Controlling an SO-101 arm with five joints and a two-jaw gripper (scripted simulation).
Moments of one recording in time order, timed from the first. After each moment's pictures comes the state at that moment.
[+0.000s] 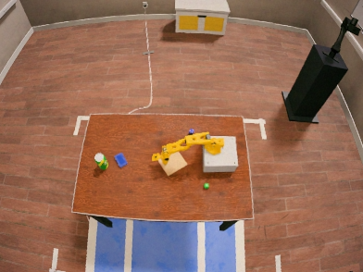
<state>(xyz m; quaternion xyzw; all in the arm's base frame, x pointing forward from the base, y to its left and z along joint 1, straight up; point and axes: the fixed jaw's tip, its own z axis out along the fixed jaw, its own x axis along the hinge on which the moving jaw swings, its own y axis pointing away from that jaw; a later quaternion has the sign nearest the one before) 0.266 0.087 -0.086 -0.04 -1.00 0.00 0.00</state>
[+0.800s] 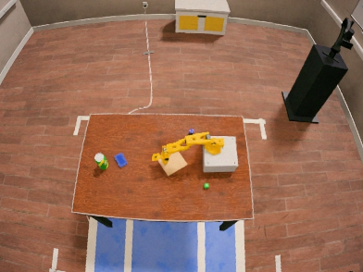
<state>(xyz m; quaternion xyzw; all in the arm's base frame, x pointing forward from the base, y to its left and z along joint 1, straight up) 0.266 0.087 -0.086 -0.04 -1.00 0.00 0.00</state>
